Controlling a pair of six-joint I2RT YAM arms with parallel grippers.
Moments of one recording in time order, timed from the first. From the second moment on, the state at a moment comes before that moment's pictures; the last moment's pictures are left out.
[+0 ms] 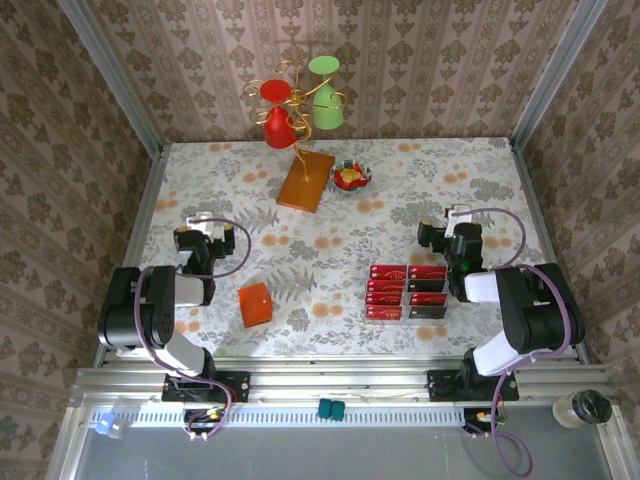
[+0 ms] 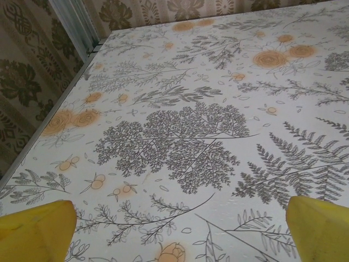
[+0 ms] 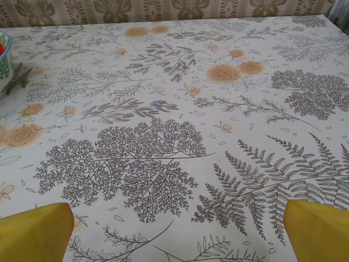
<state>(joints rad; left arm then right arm) -0.03 1.57 0.37 0.85 -0.12 0.12 0.03 1.54 0.40 0.76 0.13 0.05</state>
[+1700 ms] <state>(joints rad) -0.24 1.06 0.75 0.10 -0.17 -0.08 0.16 1.02 0.96 -0.44 -0.15 0.49</state>
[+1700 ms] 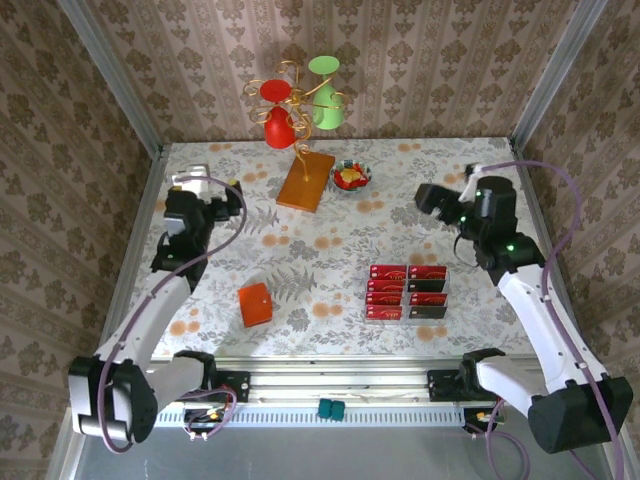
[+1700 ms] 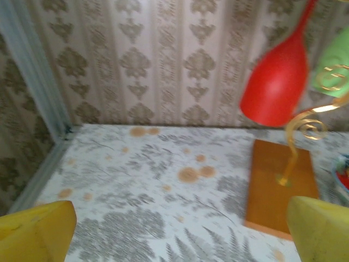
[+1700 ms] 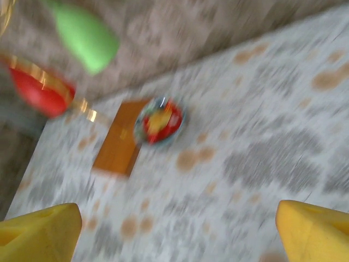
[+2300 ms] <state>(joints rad) -0.42 1.05 0.76 -0.09 -0.24 -0.15 0.85 0.97 0.70 -0.77 -0.17 0.72</state>
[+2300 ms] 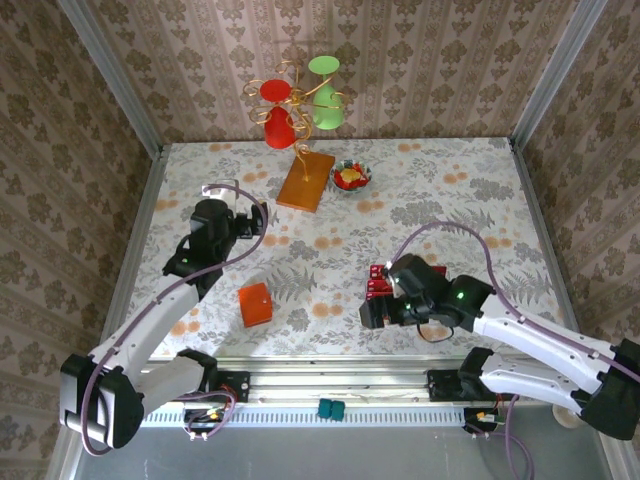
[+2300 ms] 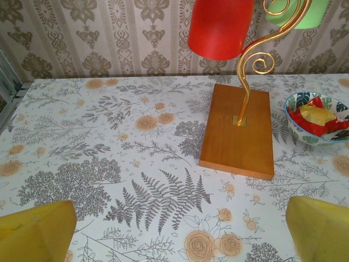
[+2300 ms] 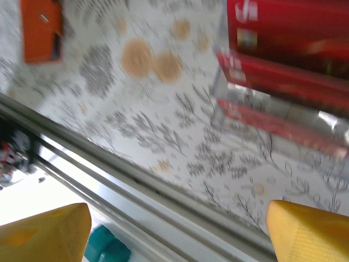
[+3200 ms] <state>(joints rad) -0.43 1.04 0.76 -0.10 -0.24 -0.20 0.86 1.15 0.56 -0.60 -0.01 0.81</state>
